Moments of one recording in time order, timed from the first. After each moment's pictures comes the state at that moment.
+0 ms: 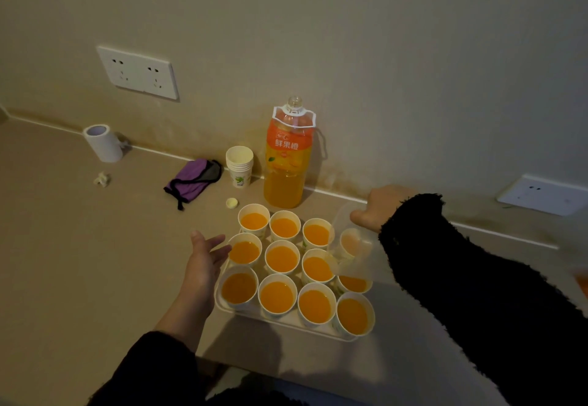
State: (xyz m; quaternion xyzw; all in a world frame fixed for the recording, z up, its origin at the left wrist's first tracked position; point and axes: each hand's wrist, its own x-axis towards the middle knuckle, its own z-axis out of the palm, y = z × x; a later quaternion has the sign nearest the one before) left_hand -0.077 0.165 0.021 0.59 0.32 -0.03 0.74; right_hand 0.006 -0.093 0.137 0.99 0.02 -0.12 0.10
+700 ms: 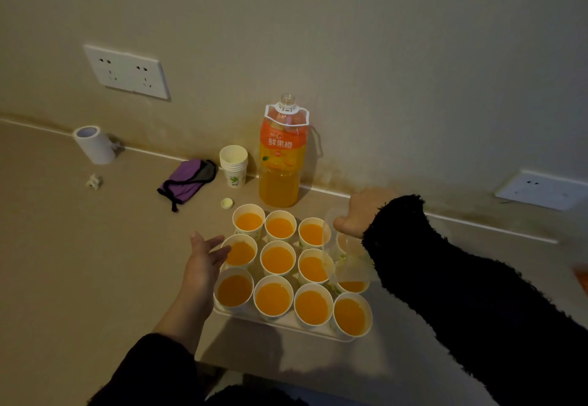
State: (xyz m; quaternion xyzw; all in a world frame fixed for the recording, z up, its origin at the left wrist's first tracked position) left_hand -0.072 0.159 0.020 0.60 0.32 -0.04 0.73; right_hand 0.012 -0.082 0.121 0.98 0.07 -0.12 0.13
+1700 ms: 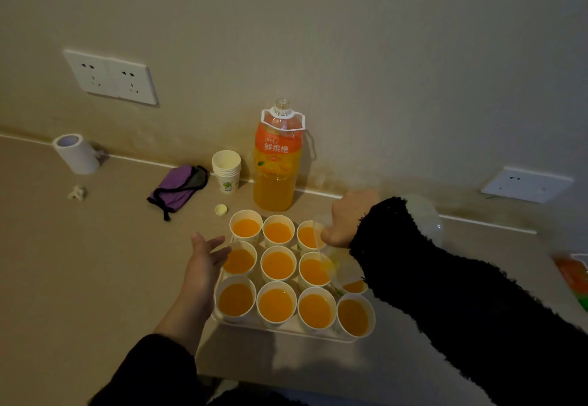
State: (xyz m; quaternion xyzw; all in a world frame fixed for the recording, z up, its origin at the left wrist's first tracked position) left_hand -0.056 0.169 0.022 0.60 0.30 -0.07 0.74; right_hand 0.003 -0.048 0.129 0.96 0.10 -0.12 0.23
